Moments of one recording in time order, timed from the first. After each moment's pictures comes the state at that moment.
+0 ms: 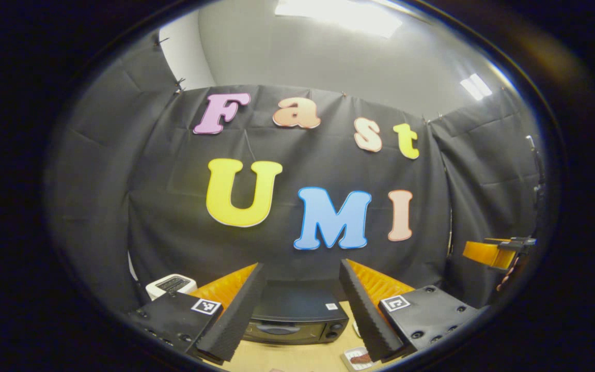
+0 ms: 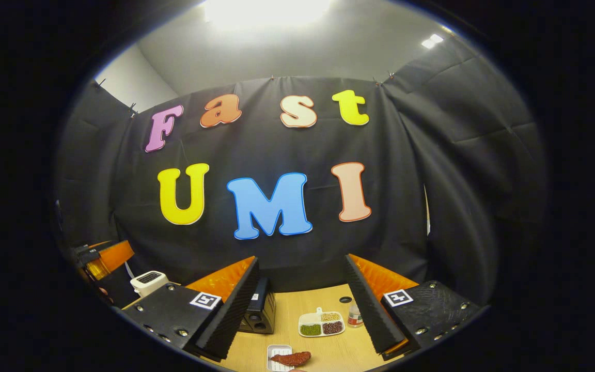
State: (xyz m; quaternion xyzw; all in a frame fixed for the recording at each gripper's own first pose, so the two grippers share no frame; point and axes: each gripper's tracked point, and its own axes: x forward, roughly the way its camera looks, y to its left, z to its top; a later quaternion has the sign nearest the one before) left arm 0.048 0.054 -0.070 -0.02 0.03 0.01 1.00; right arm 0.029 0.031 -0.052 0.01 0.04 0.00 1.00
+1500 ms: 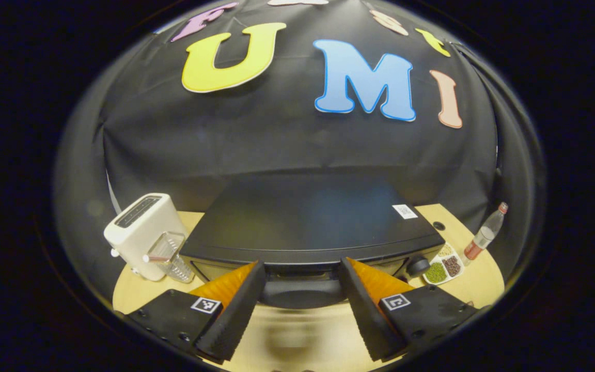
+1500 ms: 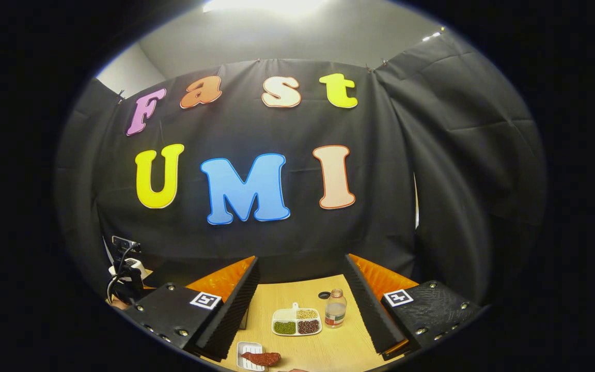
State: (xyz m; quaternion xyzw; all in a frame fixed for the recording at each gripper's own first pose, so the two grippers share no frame) left arm 0.183 0.090 -0.378 0.02 0.32 0.03 0.95; right arm 0.071 -0.029 -0.079 -0.01 0.07 -0.04 1.00
